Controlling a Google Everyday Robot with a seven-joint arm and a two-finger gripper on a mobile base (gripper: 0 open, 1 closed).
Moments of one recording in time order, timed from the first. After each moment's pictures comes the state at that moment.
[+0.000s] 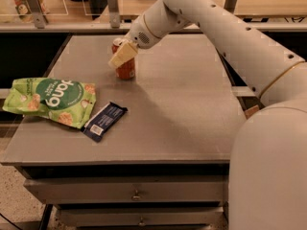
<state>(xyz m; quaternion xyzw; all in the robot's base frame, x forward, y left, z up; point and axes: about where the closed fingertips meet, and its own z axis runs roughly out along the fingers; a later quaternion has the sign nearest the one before) 0.715 0.089 0.887 -0.57 0.71 0.22 0.35</state>
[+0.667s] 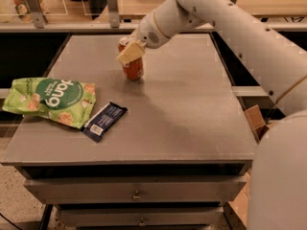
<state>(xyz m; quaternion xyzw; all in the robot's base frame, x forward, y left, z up) 0.694 0.073 0.901 -0.58 0.69 0.23 0.36</state>
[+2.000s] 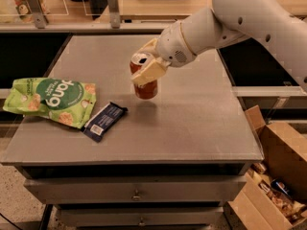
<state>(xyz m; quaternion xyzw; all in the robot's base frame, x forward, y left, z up) 0.585 0.029 0.916 -0.64 0.62 0.25 0.38</state>
